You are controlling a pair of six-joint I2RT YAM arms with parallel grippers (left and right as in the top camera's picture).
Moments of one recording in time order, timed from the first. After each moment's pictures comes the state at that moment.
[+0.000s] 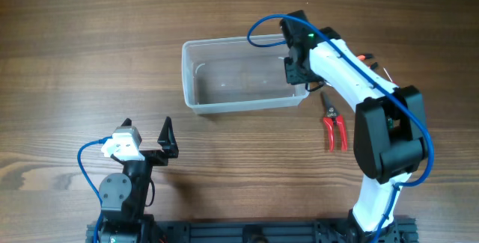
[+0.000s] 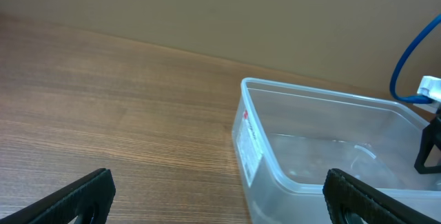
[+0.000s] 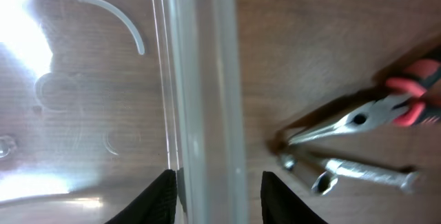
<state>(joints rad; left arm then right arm) -0.07 0.04 0.04 -0.14 0.01 -0.25 0.34 2.03 1.48 -0.87 0.25 0.22</state>
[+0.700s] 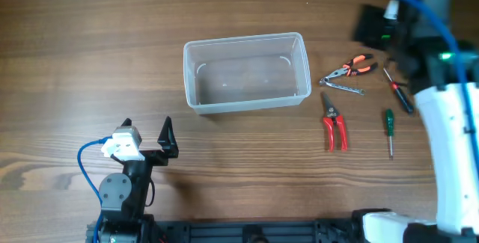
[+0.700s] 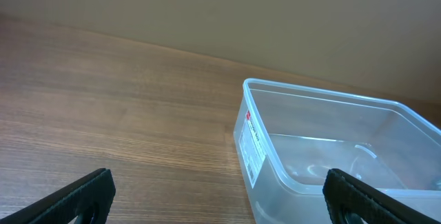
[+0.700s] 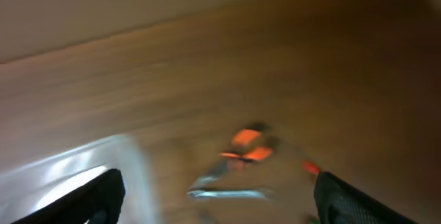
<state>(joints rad) -0.07 0.04 0.04 -0.14 0.01 -0.25 0.02 1.46 1.57 -0.94 0.22 0.27</state>
